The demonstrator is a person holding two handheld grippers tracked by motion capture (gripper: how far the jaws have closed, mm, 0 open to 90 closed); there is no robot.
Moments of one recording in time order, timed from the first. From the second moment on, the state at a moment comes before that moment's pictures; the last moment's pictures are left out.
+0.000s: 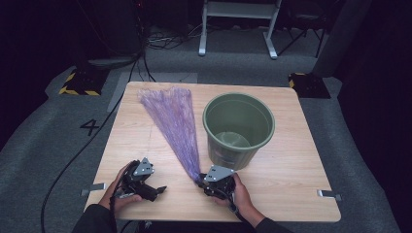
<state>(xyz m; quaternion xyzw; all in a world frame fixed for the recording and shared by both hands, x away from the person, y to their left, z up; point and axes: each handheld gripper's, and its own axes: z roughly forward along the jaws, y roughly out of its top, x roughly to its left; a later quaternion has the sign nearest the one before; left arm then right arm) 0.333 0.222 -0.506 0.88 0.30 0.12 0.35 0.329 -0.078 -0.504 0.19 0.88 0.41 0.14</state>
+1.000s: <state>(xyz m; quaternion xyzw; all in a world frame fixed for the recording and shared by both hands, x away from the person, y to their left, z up) 0.337 0.226 -0.506 0.88 0.29 0.11 0.35 0.353 -0.303 -0.497 0.39 0.80 0.41 0.21</state>
